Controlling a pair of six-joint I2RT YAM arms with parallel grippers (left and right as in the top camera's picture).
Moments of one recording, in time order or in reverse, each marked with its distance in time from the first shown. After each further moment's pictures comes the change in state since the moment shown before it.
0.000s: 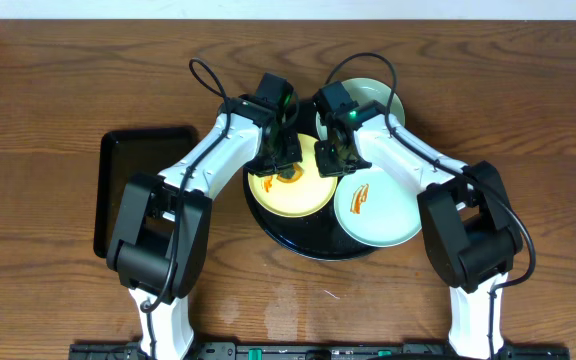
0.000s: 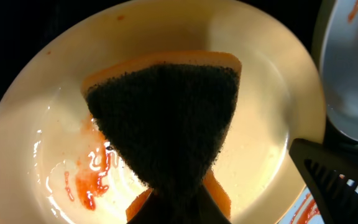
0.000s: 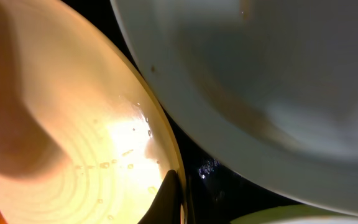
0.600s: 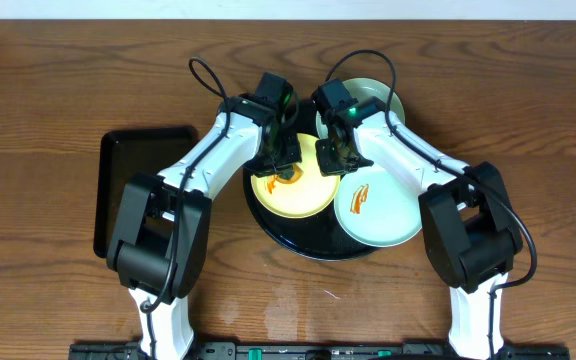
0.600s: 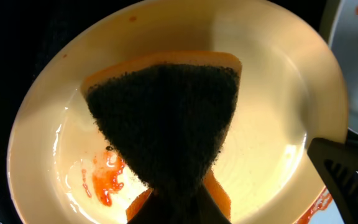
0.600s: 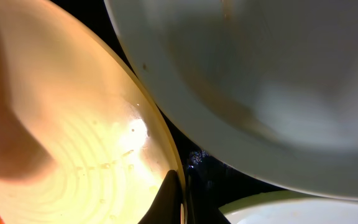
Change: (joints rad) left arm 0.002 0.000 0.006 -0.027 -0.002 0.006; right arm 0.000 -0.003 0.034 -0.053 0.032 -0.011
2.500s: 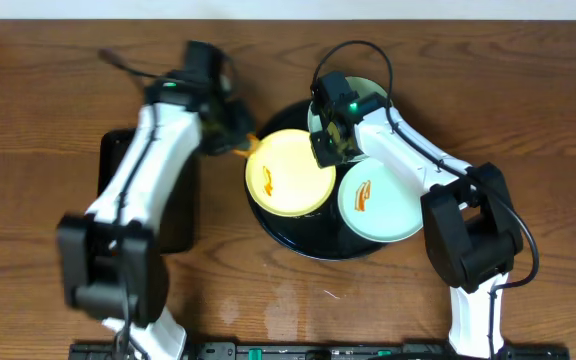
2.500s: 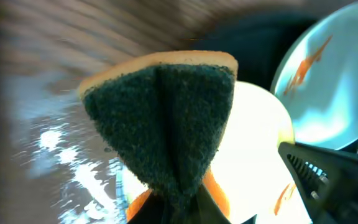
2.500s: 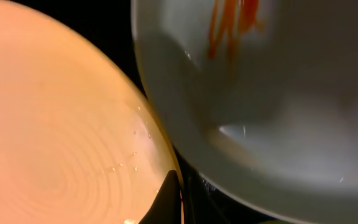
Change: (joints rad) left arm 0.190 -0.158 0.049 -0.080 0.027 0.030; right arm -0.003 -0.001 0.041 0.061 -0.045 -0.117
